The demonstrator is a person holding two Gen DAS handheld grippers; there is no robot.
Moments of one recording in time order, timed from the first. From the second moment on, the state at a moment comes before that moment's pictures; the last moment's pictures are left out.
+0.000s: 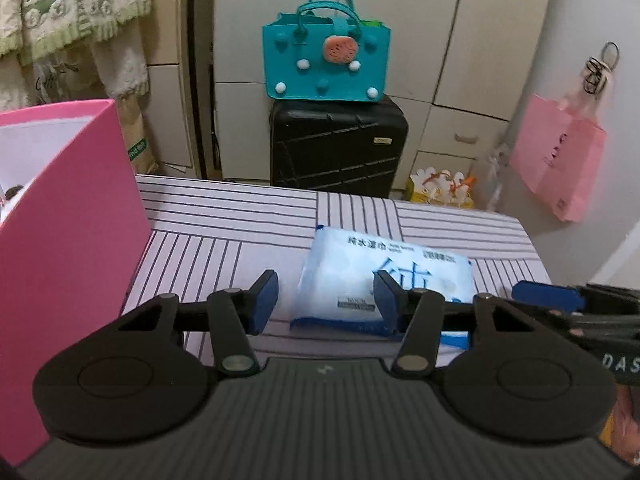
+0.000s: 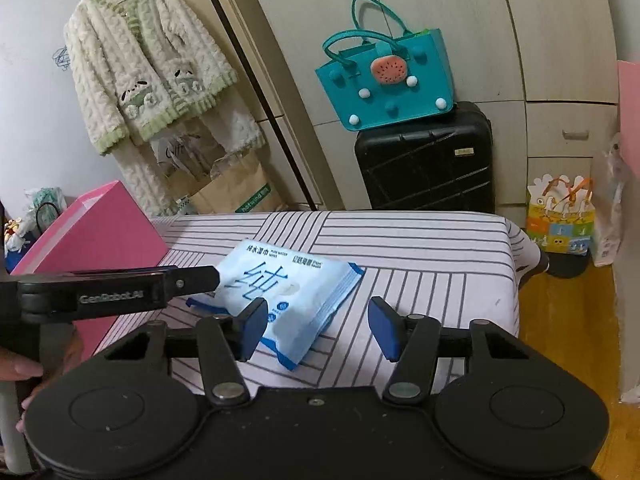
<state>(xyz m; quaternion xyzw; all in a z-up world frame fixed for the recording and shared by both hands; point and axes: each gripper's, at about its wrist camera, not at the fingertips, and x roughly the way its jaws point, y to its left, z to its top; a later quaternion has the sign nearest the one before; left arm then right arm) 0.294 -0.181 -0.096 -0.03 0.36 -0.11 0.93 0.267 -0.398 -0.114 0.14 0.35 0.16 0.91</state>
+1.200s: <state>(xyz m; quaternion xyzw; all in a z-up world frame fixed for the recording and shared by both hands) 0.257 -0.166 -0.109 -0.08 0.43 -0.24 0.87 0.254 -0.414 -0.119 0.15 0.38 0.17 0.90</state>
